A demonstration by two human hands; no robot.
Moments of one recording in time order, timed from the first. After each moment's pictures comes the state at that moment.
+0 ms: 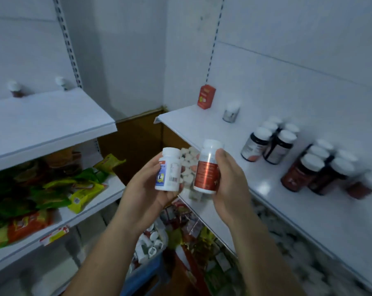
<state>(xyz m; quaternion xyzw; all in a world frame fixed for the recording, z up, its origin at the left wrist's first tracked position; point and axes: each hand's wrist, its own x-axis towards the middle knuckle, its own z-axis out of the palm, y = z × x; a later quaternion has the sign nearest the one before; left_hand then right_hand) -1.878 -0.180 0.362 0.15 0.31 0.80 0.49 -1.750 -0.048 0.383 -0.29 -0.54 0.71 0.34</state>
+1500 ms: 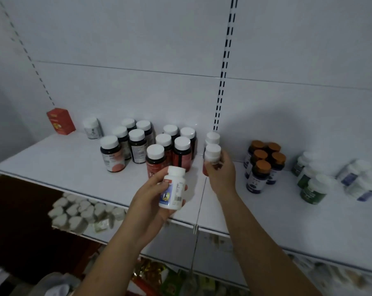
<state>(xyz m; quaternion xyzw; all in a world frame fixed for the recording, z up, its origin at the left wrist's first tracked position) -1.623 0.021 0.375 0.27 0.36 0.61 0.65 -1.448 0.174 0.321 -0.52 -0.54 0.36 0.55</state>
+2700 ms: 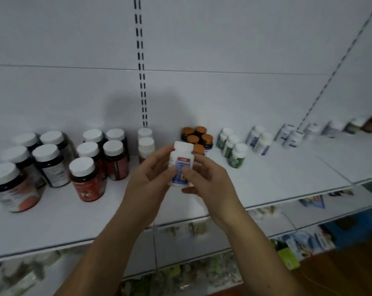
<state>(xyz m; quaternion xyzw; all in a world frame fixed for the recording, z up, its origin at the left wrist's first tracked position) -1.553 0.062 0.406 0.51 0.25 0.50 0.66 -1.400 0.019 0.416 -0.53 -0.48 0.42 0.57</state>
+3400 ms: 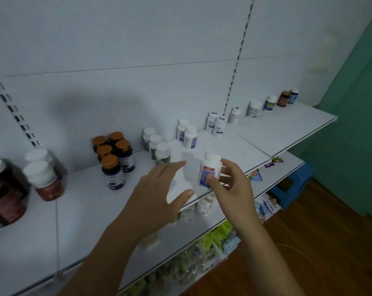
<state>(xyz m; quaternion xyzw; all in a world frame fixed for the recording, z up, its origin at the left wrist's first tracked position) -1.370 0.055 0.377 0.90 0.26 0.26 0.24 -1.196 -0.066 0.376 -0.69 -0.35 0.15 0.61</state>
